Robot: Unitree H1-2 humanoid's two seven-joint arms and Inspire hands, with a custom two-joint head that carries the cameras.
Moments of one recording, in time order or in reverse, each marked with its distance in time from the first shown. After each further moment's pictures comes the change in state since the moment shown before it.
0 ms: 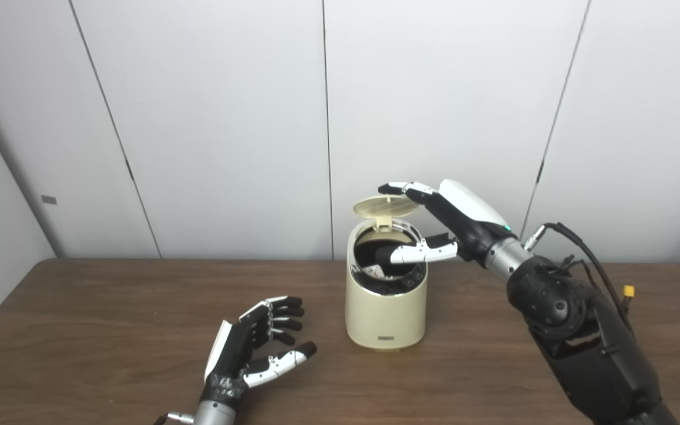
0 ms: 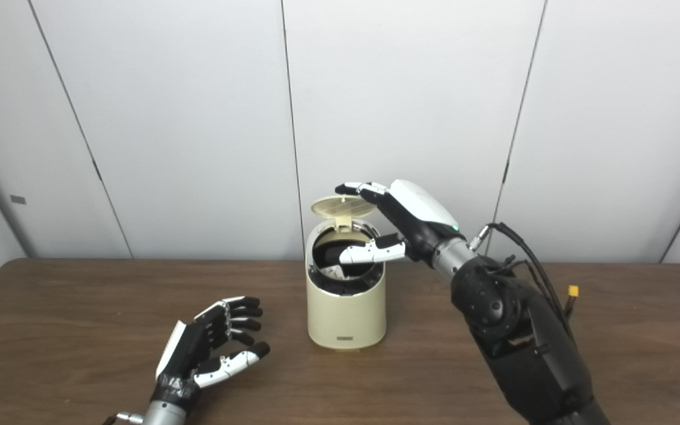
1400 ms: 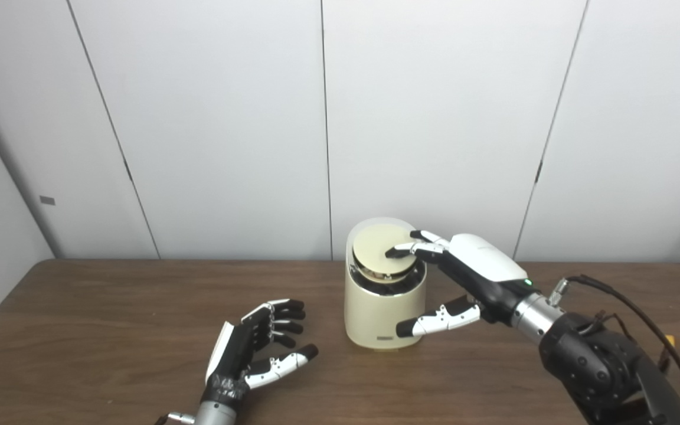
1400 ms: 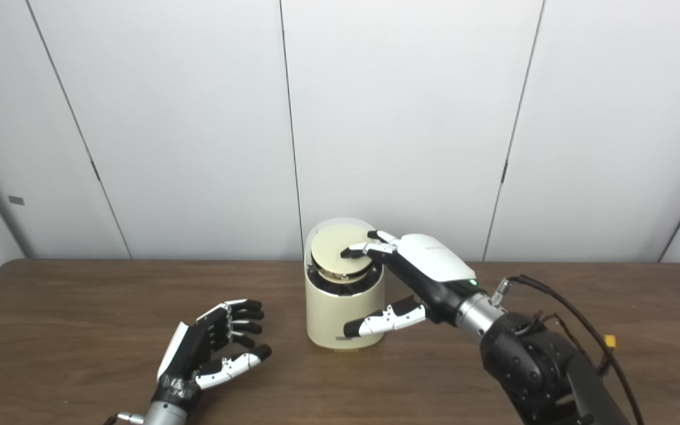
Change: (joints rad) left arm 0.004 -0.001 0.001 -0.010 0.020 0.032 -0.008; right arm 0.190 -0.083 0.024 -0.183 -0.041 -0.104 0.054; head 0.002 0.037
